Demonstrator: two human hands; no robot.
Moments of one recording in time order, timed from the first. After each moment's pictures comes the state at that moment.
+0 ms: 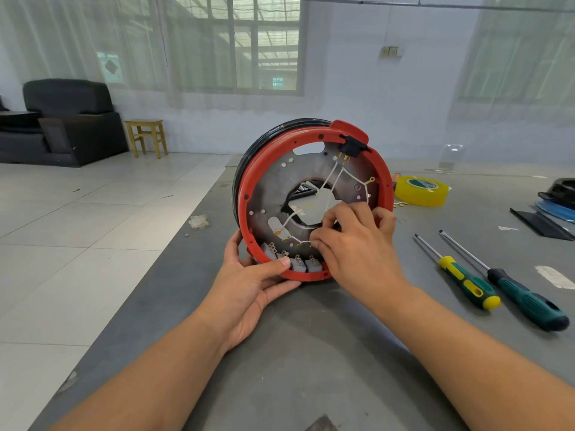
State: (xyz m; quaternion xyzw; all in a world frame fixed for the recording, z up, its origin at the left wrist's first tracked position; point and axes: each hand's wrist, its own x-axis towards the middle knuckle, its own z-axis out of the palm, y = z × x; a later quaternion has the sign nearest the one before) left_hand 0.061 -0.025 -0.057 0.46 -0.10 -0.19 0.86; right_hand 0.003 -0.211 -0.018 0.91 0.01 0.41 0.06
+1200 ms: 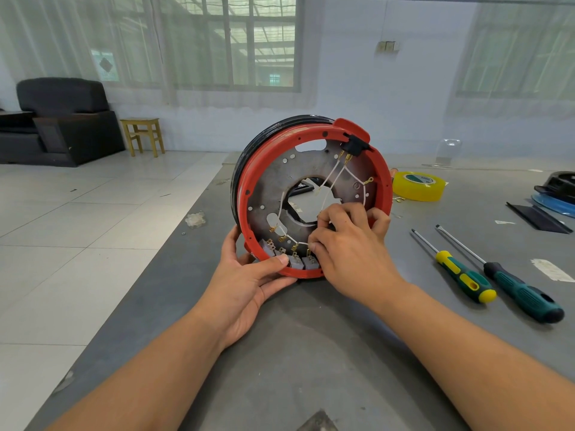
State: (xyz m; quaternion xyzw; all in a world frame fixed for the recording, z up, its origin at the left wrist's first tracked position) left_hand 0.061 -0.025 -0.059 0.45 -0.12 -0.19 0.86; right_hand 0.007 -0.215 -0.027 0.93 0.01 0.35 0.07
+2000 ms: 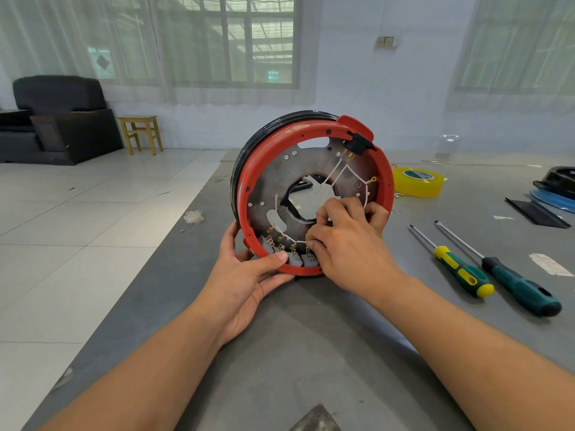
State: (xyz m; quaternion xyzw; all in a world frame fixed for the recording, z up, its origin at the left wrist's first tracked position) left_hand 0.060 -0.025 -0.058 0.45 -0.12 -0.19 0.86; right_hand 0.006 -0.212 -0.021 0.94 0.01 0.34 0.06
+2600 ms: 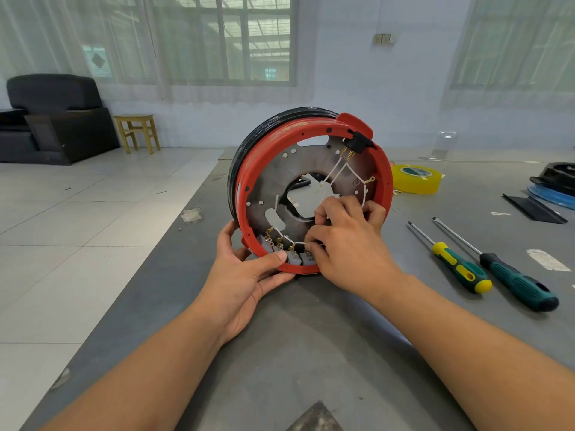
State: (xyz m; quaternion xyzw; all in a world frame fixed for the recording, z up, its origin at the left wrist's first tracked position) left_hand 0.055 -0.026 -0.055 0.47 -0.11 -0.18 0.86; right_hand 0.005 -0.212 -0.023 0.93 0.01 0.36 0.05
